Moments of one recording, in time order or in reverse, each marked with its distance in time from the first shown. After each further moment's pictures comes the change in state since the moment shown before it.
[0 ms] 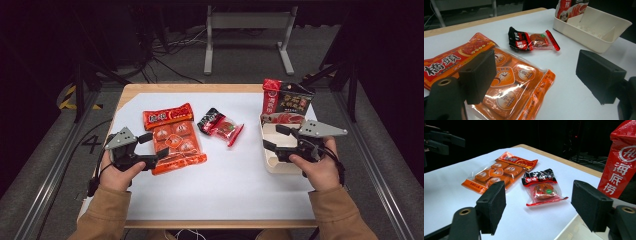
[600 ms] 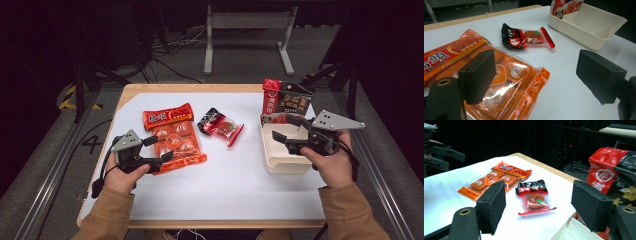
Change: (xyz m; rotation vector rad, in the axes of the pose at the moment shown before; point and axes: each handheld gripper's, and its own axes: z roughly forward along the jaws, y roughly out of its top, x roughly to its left) left arm -0.008 -0.006 0.010 0.015 -0.028 -0.001; right arm -0.009 0.024 -0.020 -0.046 -0.023 -0.043
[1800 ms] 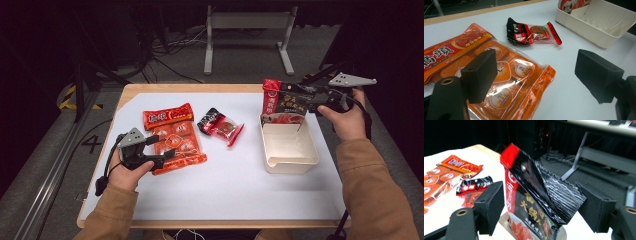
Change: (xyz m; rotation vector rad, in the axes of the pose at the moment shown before) left arm -0.001 0.005 0.011 0.048 0.039 -0.020; right arm -0.132 0.019 0.012 0.085 -0.151 -0.002
